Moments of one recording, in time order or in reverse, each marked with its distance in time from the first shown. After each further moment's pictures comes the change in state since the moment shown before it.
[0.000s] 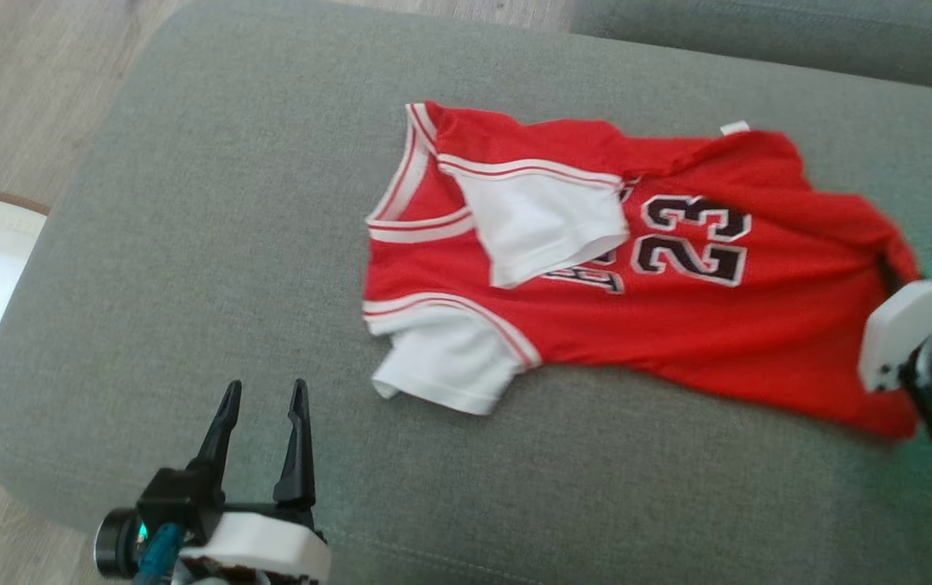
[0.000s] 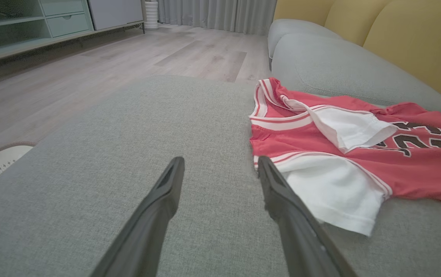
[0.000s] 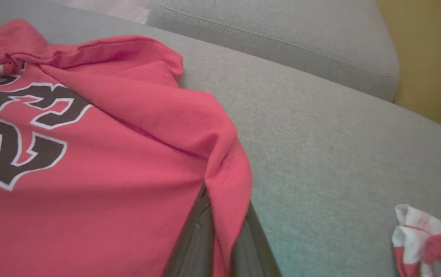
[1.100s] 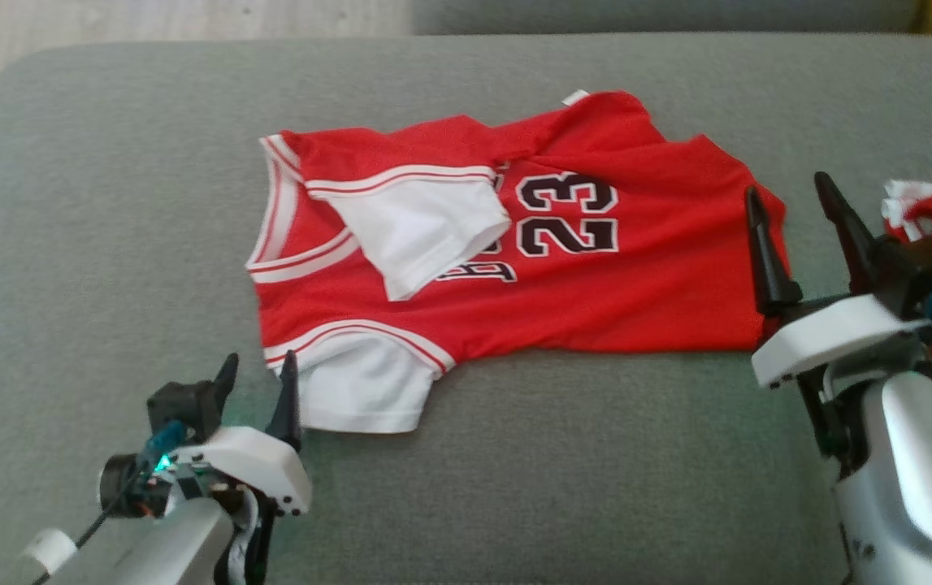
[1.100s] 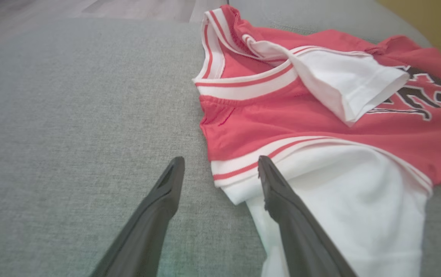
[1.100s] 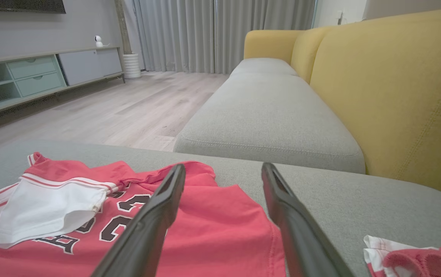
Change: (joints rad) left arm -0.244 -0.093 -0.012 0.430 -0.087 -0.166 0.108; right arm 0.129 0.169 0.057 -0.433 0.046 0.000 -0.227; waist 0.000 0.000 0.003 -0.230
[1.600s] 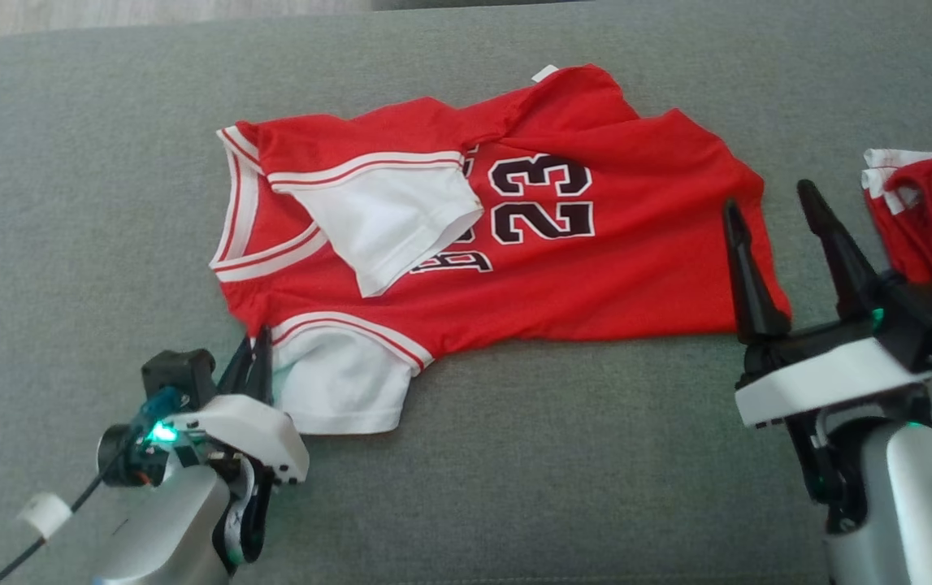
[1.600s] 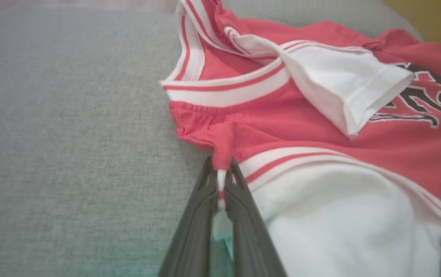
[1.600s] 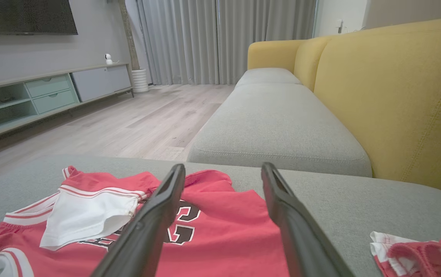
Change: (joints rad) left arm -0.083 -0.024 0.007 0.096 -0.022 -0.053 0.010; right arm 0.157 0.057 0.030 -0.337 0.011 0.000 0.087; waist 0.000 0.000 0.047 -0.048
